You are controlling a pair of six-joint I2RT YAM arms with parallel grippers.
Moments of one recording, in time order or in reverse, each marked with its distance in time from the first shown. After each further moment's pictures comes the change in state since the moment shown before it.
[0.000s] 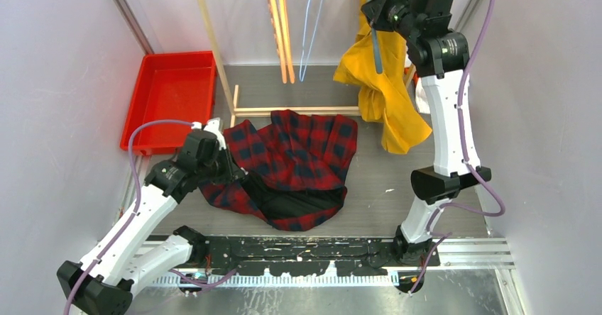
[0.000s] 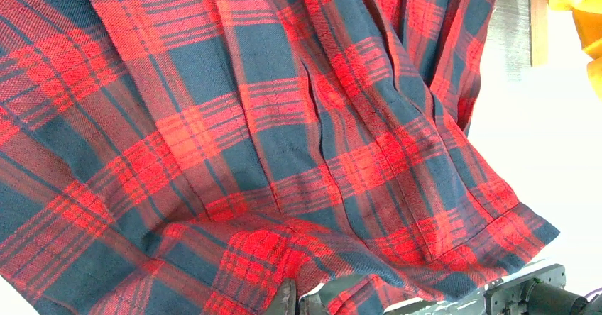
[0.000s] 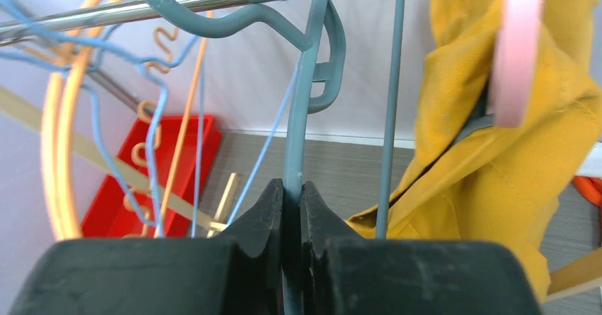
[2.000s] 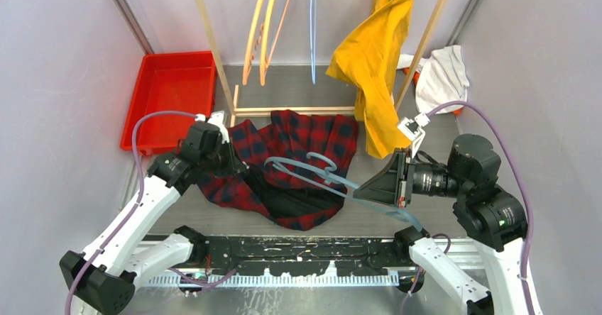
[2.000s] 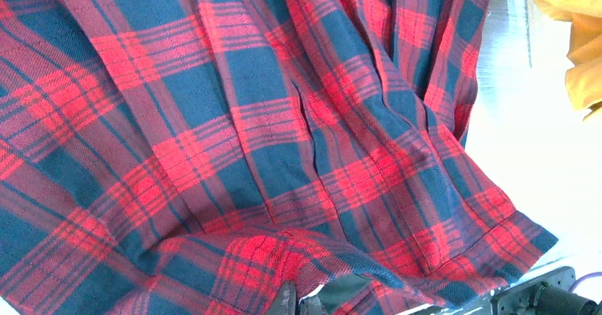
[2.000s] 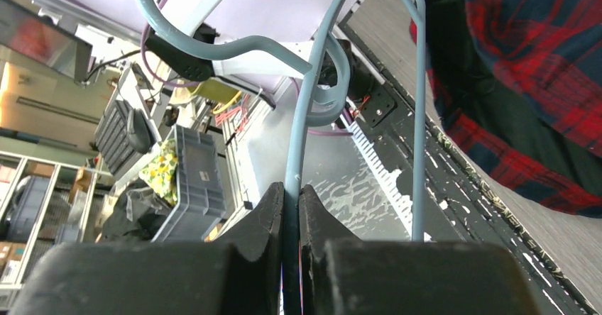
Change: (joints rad) left arm 0.000 0.068 0.060 0.004 -0.002 0.045; right arm 0.109 -1.123 -1.188 -0.121 -0.884 0.316
